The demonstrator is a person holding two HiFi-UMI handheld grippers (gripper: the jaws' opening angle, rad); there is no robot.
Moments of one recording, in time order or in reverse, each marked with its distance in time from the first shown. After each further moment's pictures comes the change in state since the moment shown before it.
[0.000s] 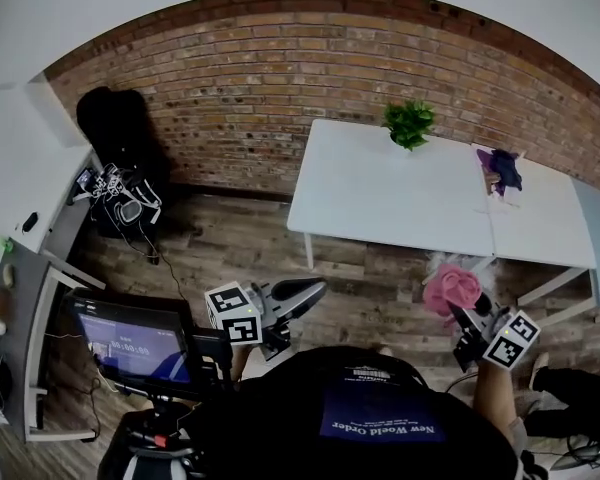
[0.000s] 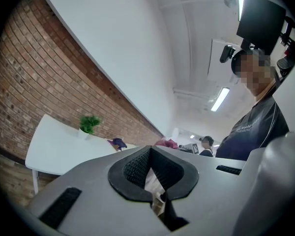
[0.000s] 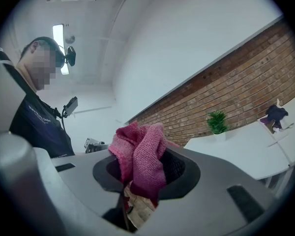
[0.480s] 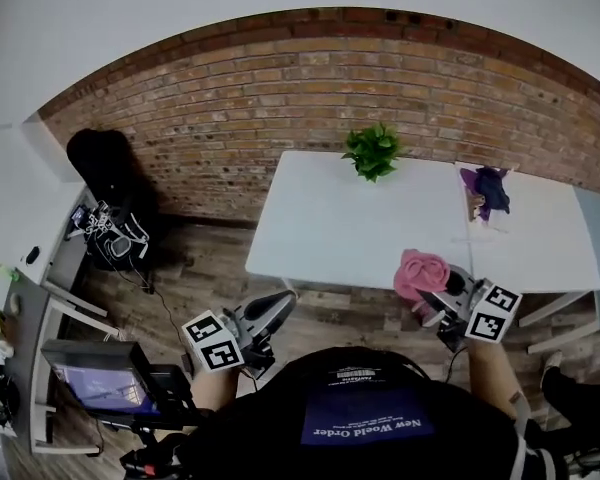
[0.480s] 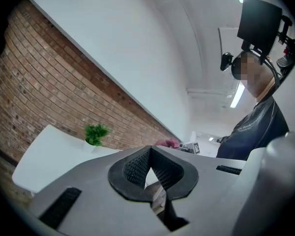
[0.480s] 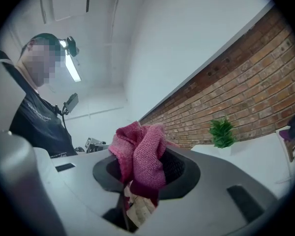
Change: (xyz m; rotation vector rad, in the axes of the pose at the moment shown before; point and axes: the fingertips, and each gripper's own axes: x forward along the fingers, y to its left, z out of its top) left arm 0.146 0.052 0.034 0.050 -0.077 0.196; right arm 0.026 -0.171 0.074 -0.026 0.041 0.218
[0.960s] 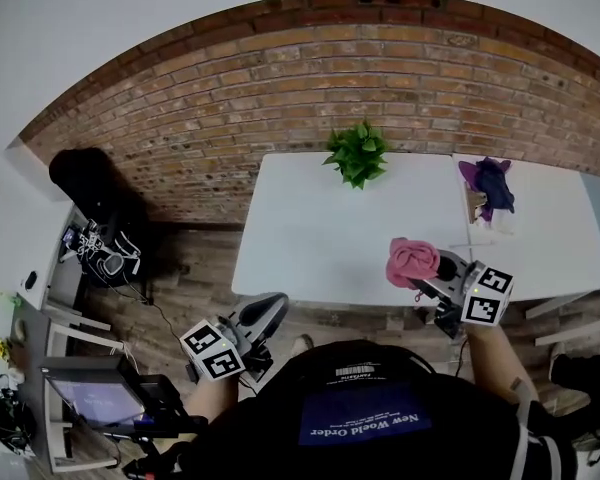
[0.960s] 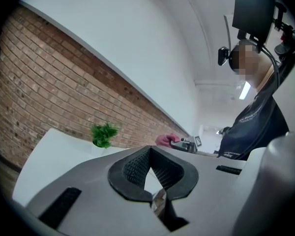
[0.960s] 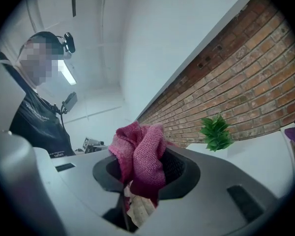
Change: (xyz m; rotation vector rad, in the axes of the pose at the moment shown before) left arm 0.093 0.079 0.002 0.041 0.061 0.073; right arm 0.029 -0.127 0.013 0.046 0.027 0.027
